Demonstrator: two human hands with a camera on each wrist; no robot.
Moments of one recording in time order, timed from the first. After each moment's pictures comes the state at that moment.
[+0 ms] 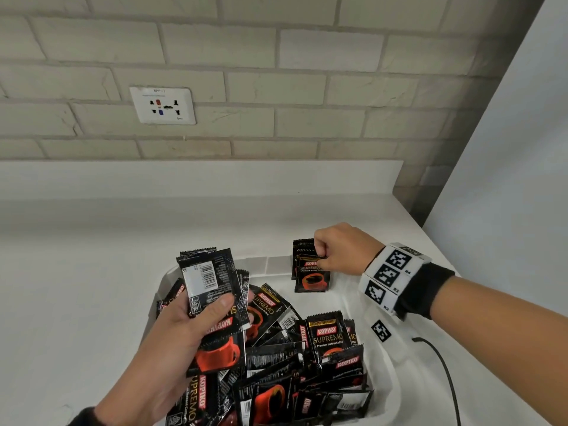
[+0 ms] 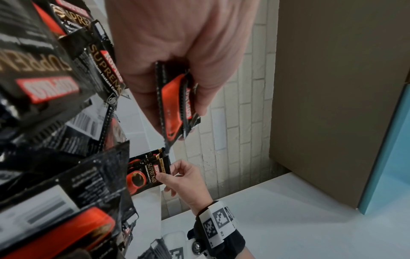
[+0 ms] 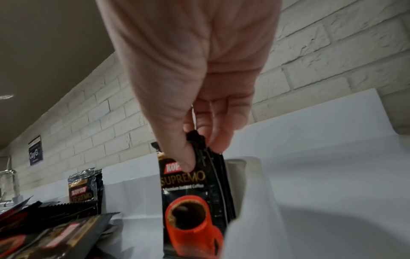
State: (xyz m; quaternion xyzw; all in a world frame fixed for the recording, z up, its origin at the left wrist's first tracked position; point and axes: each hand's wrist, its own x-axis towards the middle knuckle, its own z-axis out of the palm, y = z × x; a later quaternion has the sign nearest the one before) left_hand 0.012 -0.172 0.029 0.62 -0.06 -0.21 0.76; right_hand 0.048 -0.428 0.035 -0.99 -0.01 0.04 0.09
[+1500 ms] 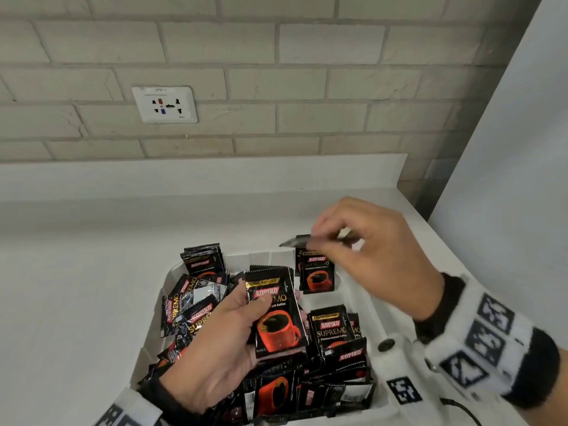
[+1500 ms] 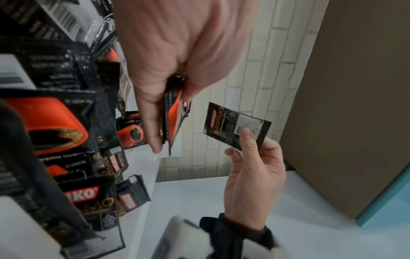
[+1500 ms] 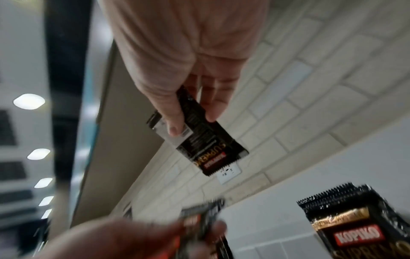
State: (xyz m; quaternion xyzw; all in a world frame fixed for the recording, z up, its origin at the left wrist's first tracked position) left_hand -0.002 -0.209 0.030 0.49 0.03 -0.36 0.79; right_hand -0.027 -0.387 0.085 -0.87 -0.14 -0.28 0.38
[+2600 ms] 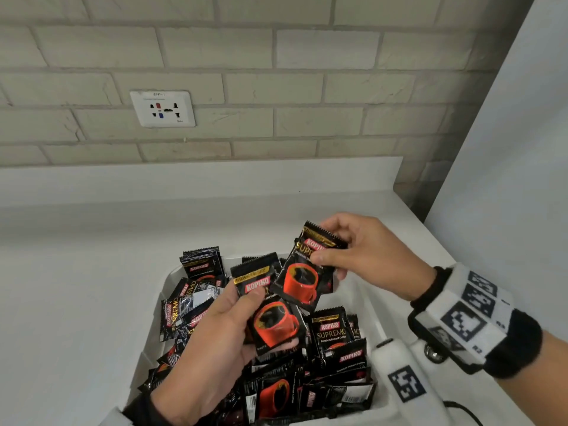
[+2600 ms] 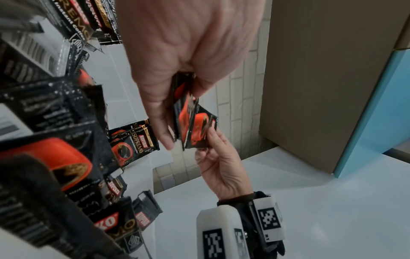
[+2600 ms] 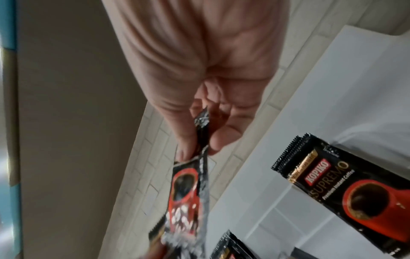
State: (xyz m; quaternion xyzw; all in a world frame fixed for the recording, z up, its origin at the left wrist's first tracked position) left_hand -0.003 -0.203 0.028 0.56 -0.06 -0.28 0.78; right_hand -0.017 -0.392 0.079 -0.83 0.04 -0.04 0.55
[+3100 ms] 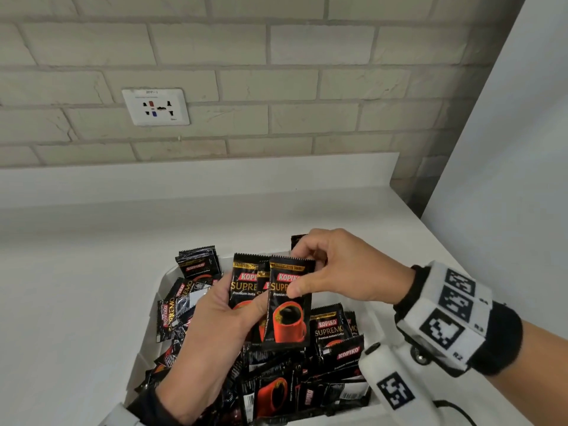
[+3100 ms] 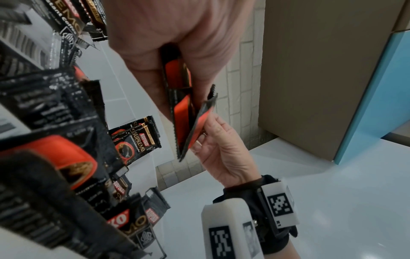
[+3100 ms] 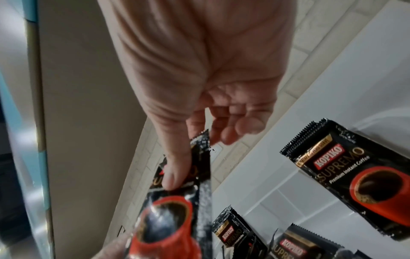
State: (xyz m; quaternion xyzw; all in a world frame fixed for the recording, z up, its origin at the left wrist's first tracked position) left_hand 0.003 -0.207 0.026 0.64 -0.12 -0.17 0.74; right_hand -0.016 -0.377 0.077 -0.89 -0.03 0.05 0.46
